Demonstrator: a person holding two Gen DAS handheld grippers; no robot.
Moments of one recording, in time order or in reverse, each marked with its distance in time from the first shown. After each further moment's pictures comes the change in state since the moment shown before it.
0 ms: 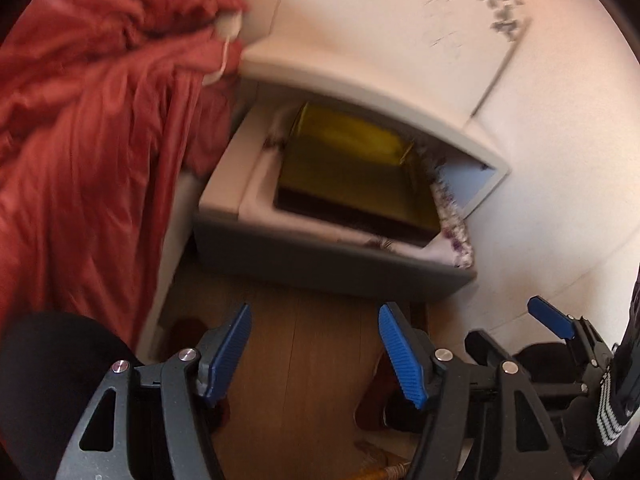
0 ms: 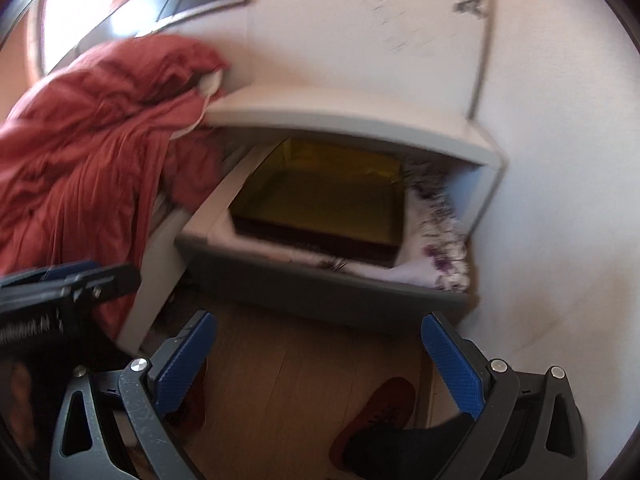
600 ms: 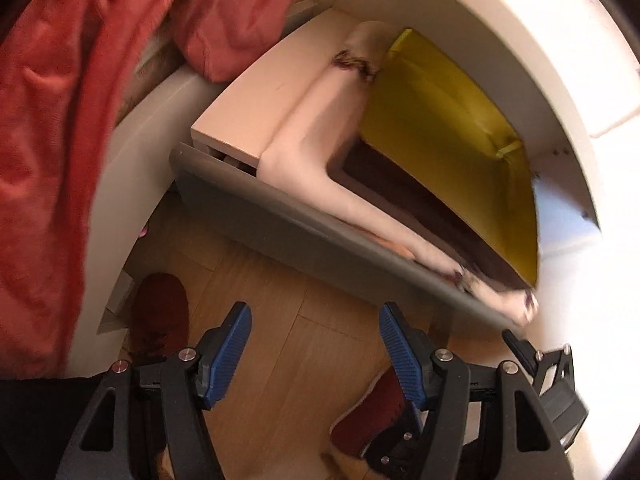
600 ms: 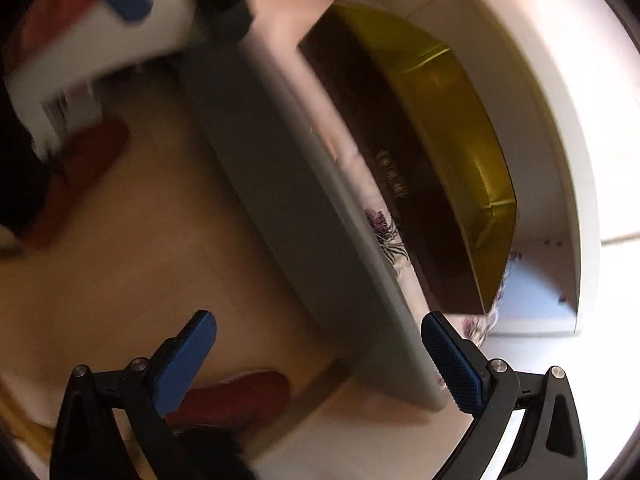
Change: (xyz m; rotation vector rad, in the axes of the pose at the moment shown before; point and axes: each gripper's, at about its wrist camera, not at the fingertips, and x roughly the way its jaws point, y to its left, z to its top) left arm 0.158 0.042 0.050 -0.298 0.232 0.055; right arm 0.203 0.037 -0.035 -0.850 0.340 -0.240
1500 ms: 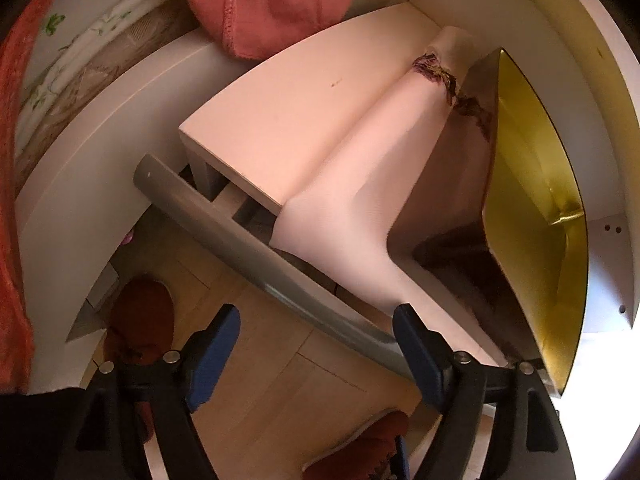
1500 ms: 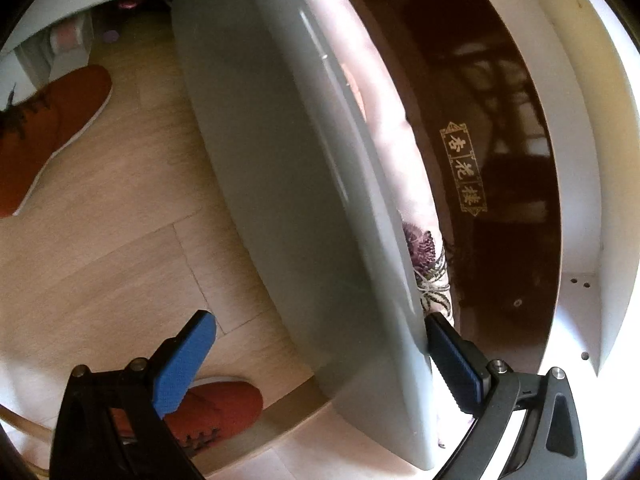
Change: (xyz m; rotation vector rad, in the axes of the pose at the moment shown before) left arm 0.054 0.015 0.045 -0.181 0.007 0.054; right arm 0.053 -0.019 0.010 -0.096 0.045 0.055
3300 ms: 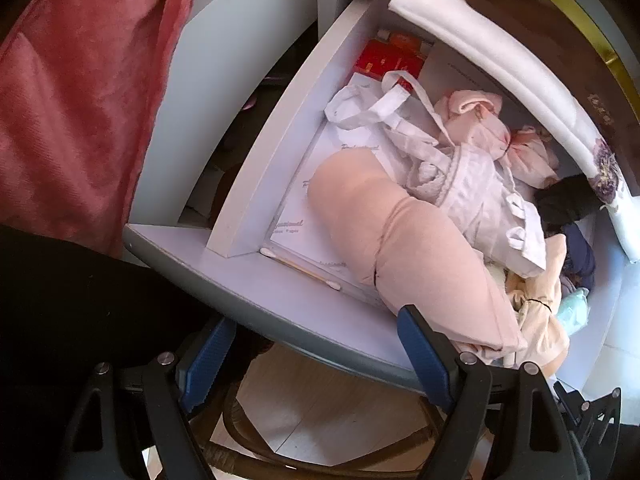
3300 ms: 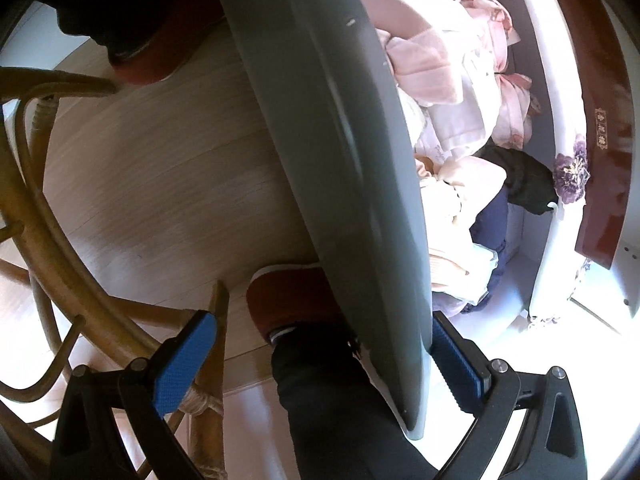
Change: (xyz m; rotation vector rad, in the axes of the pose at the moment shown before) left arm -0.068 -0.017 -0.074 0.173 0.160 0.349; right arm -0.069 0.081 -0.010 -0.135 0.321 0.244
